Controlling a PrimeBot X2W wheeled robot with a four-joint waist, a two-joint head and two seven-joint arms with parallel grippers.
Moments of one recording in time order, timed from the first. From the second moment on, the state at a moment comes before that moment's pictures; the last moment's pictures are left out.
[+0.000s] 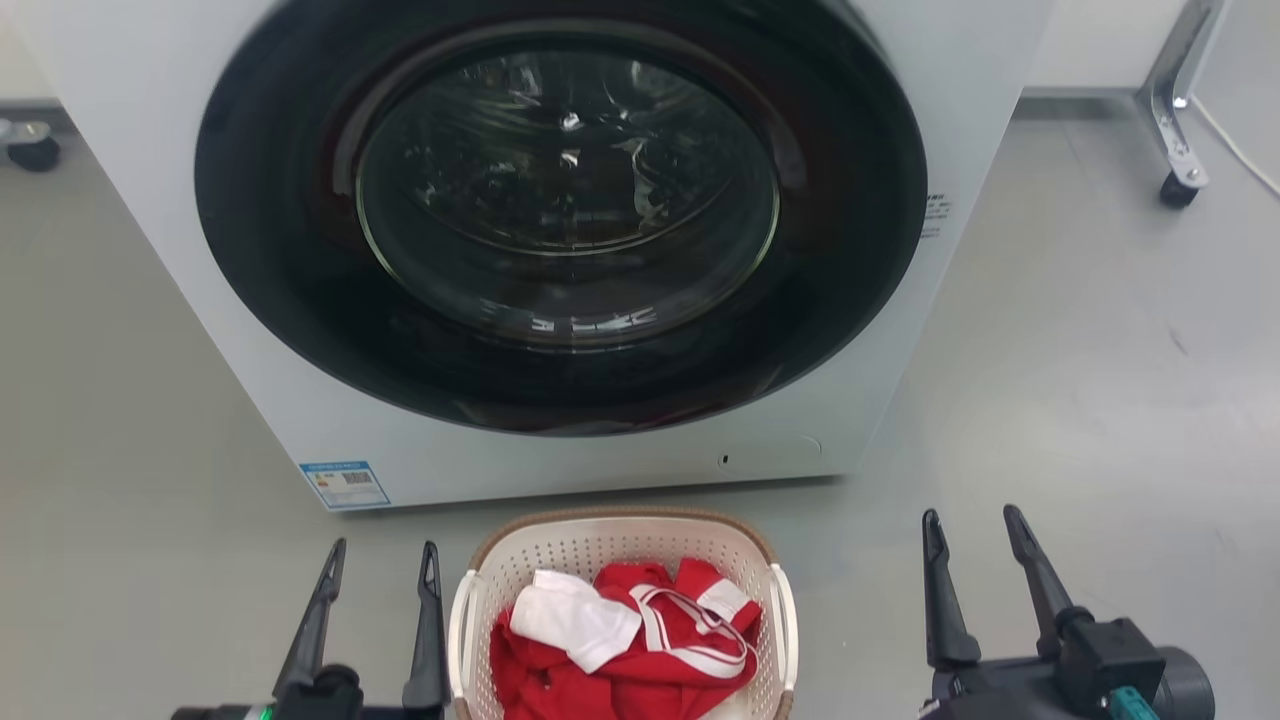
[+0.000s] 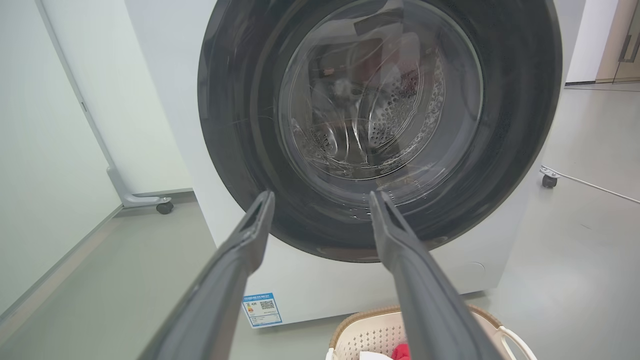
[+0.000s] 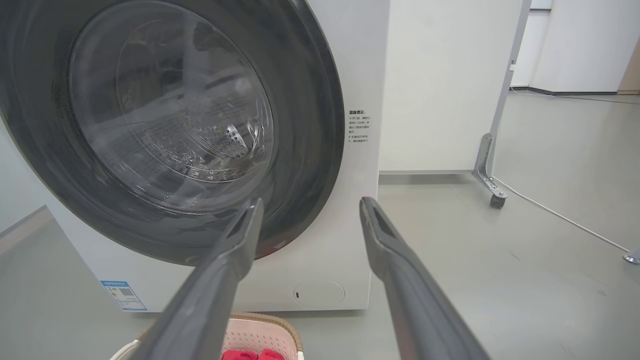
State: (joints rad) left arm 0.09 0.06 -0.16 0.02 -0.04 0.12 -0.25; right arm 0.00 -0.04 0.21 0.09 0.13 -0.12 -0.25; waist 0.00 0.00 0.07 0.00
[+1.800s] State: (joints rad) left arm -0.64 0.03 -0.27 0.70 -0.23 0.09 -0.25; right arm -0.63 -0.06 0.18 0.59 0.20 -0.05 -0.25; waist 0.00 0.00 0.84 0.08
